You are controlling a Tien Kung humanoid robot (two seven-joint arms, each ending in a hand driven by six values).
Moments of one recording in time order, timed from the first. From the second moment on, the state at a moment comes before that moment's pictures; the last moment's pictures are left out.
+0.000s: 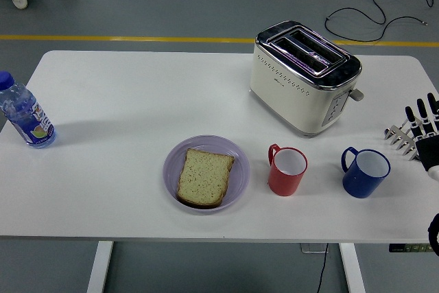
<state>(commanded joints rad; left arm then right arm) -0.04 0.01 -0.80 -0.18 1.02 0.02 0.21 0.01 -0.22 1.52 1.53 -0.06 -0.23 0.12</state>
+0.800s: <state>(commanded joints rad) -0.03 0.02 -0.80 -0.18 1.04 0.02 0.21 -0.01 -0.21 1.55 1.49 -0.05 -0.24 0.11</state>
